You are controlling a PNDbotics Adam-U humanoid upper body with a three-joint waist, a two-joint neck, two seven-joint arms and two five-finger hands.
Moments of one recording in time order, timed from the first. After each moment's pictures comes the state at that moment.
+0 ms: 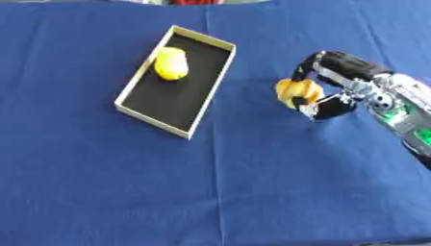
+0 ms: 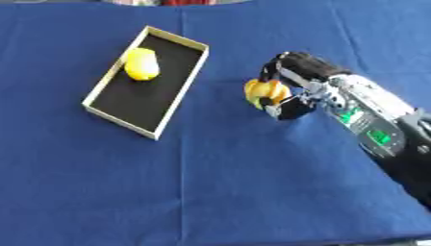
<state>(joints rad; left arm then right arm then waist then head) -0.24 0.57 0.05 -1.98 0.19 0.00 0.70 -0.45 -0.85 0.30 -1.80 0.56 0.20 0.32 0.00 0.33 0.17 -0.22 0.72</state>
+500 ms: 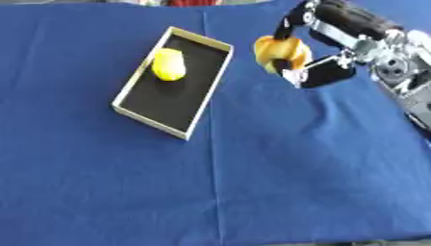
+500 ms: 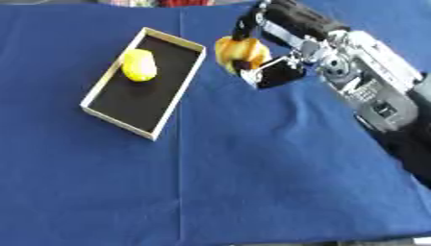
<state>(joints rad) -0.25 0.57 0.05 -1.98 0.19 0.00 0.70 -0.68 -0.85 0.31 -1.92 0.49 0.22 0.39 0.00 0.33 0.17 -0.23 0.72</state>
